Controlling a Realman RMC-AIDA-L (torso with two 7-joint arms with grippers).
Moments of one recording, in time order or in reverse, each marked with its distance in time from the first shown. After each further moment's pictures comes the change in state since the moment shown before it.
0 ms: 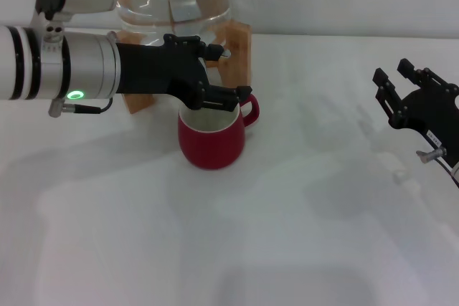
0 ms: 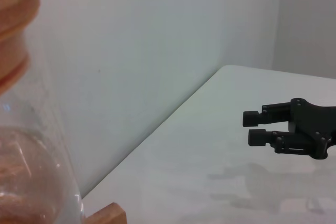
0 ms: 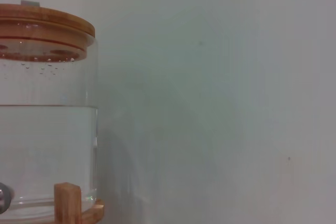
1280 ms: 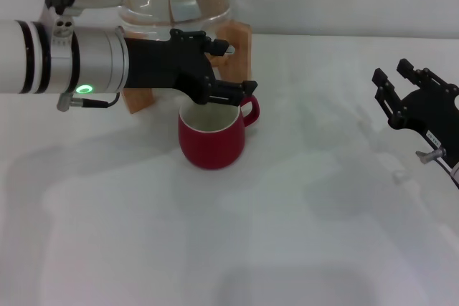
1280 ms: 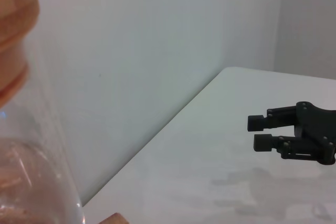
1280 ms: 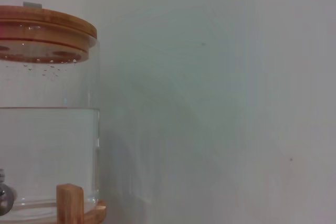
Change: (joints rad) left arm -0.030 -0.003 0.000 -0.031 0.002 0.021 0.012; right arm -0.002 0.000 -0.003 0.002 0.000 -0.004 0.000
